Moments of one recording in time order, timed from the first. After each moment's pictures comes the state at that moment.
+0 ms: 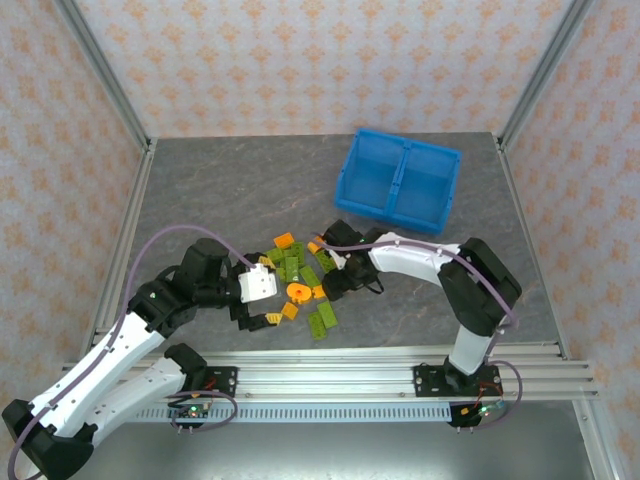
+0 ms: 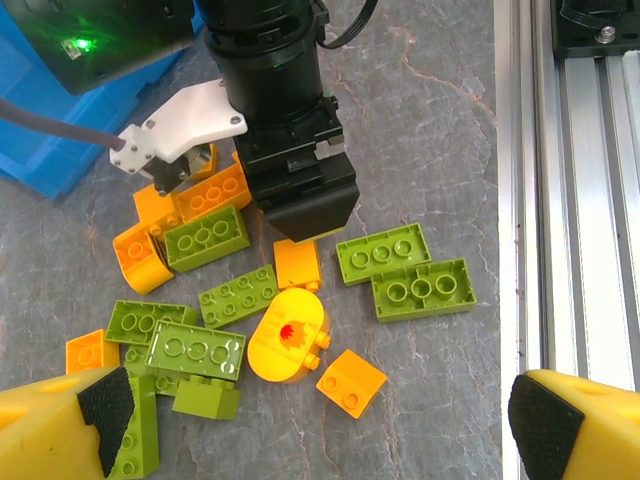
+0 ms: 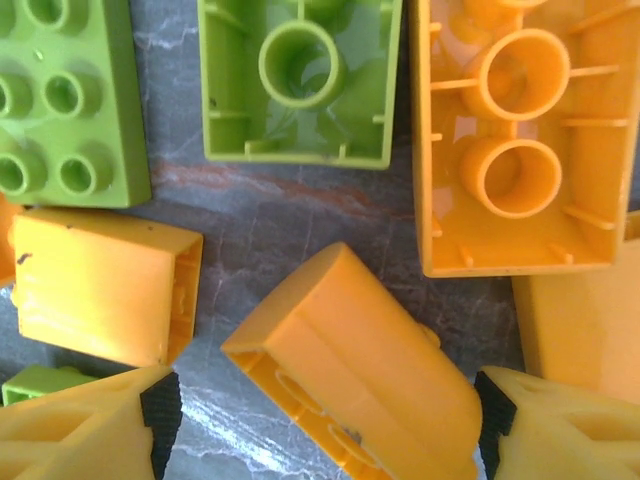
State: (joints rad) left arm -0.56 0.74 0.74 -0.75 0.45 0.66; right arm 0.78 1.76 1.09 -0.69 -0.09 0.26
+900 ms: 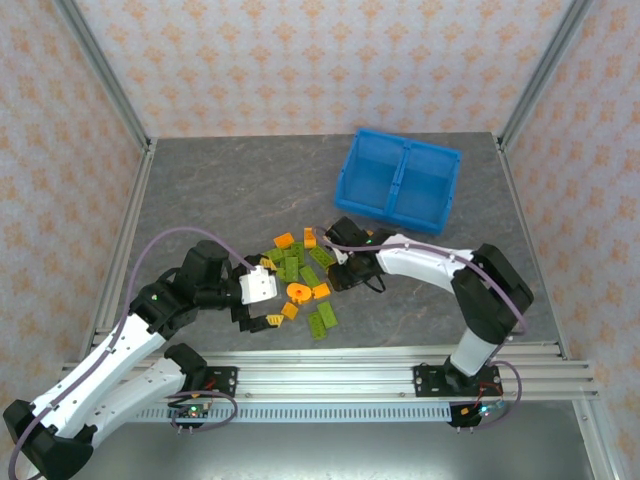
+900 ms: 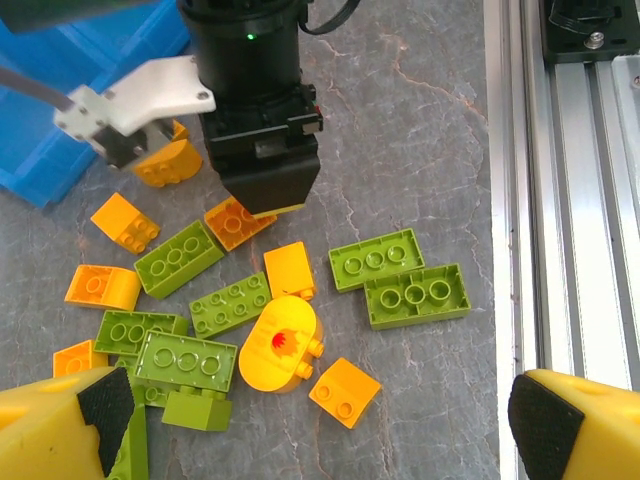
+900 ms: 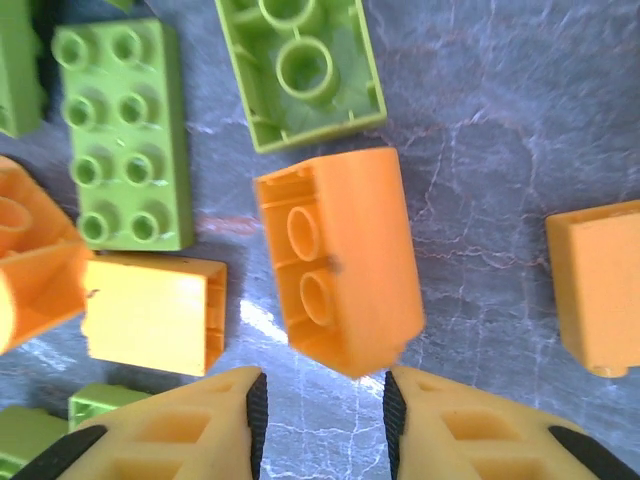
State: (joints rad) left arm -0.56 0.73 0.71 -0.72 0.47 0.66; right arm 0.78 1.66 1.05 -0.63 -0.08 0.29
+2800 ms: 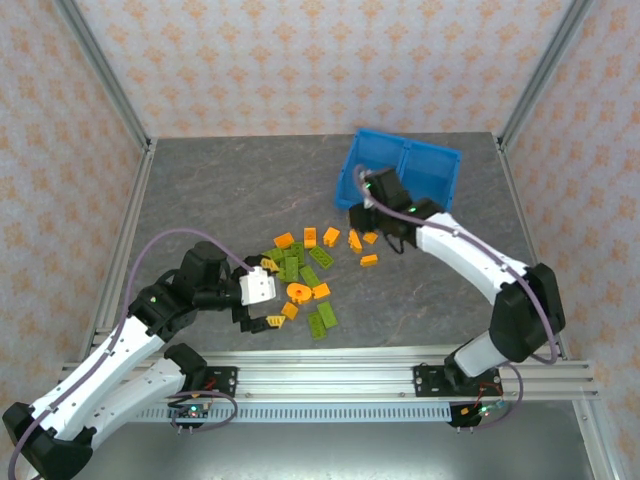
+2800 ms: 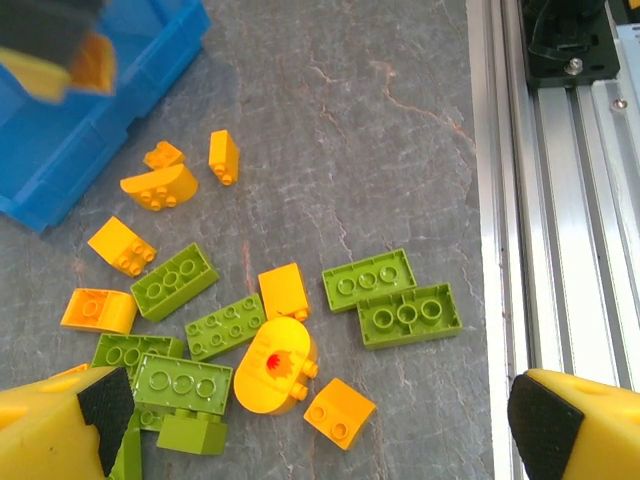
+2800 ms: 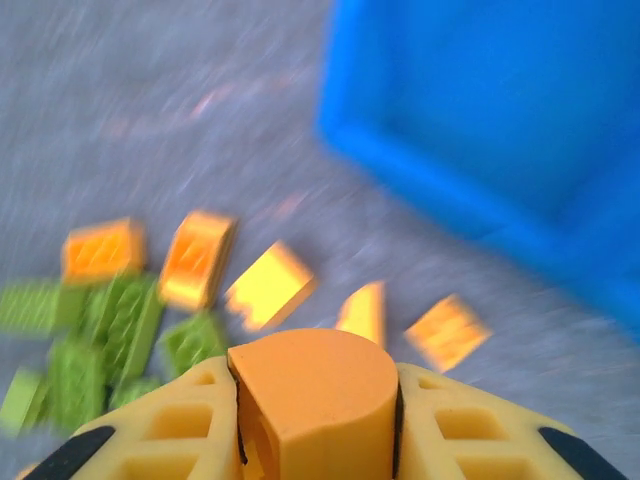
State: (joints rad) left arm -0.56 0.70 0.69 -0.68 0.51 0.64; right arm 0.52 1.50 1.22 -0.54 0.04 0.31
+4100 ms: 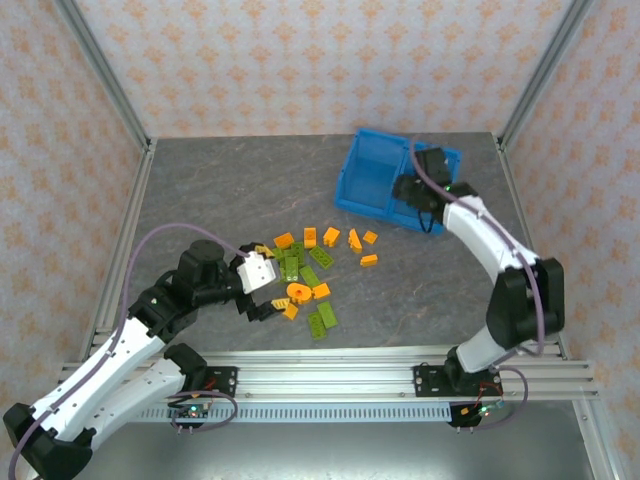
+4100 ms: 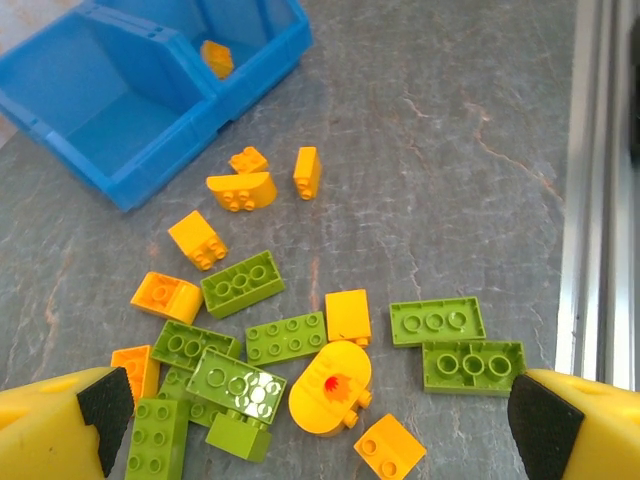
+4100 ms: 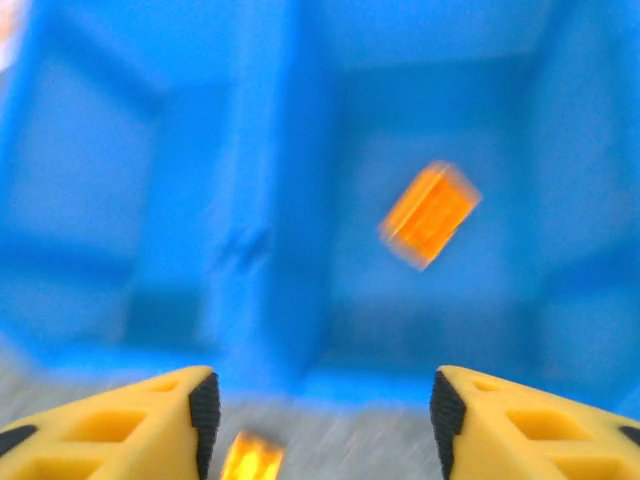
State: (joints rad) left arm -0.56 0.70 0.67 -0.55 0.40 0.48; right arm 0.31 1.52 1.22 -0.54 0.11 0.49
